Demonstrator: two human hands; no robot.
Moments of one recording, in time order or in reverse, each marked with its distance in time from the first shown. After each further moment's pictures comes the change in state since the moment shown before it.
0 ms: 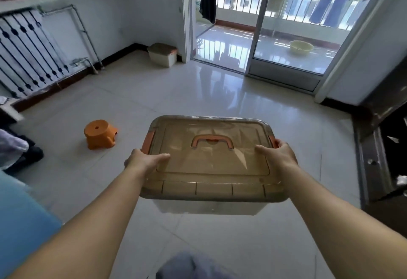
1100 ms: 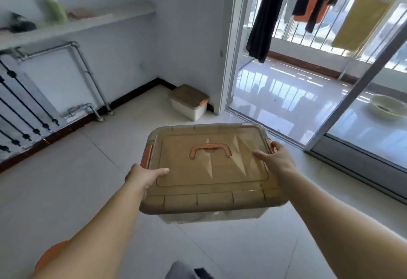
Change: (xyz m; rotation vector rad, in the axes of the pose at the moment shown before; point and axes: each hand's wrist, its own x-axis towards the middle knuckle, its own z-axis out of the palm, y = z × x) left_hand 0.788 0.511 -0.078 -0.212 0.136 -0.150; right_hand 0.752 -0.589 0.350 -0.158 -0.145 -0.151
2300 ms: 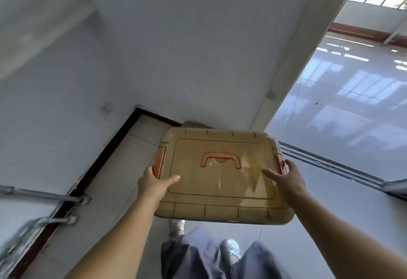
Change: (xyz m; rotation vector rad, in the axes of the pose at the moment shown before) left_hand 0.789 0.481 0.062 0.233 -0.162 0.048; right_hand 0.690 -0.352 0.322 0.127 0.114 0.390
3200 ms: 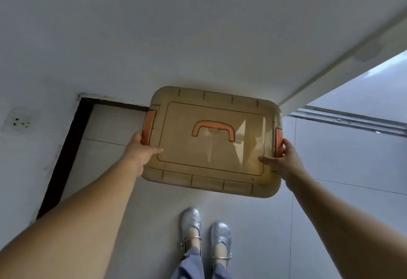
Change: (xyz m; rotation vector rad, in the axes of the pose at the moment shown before) left_hand 0.374 0.051 0.073 0.209 -0.311 -0.053; right_hand 0.232 -0.001 0.203 0.074 0.034 0.305
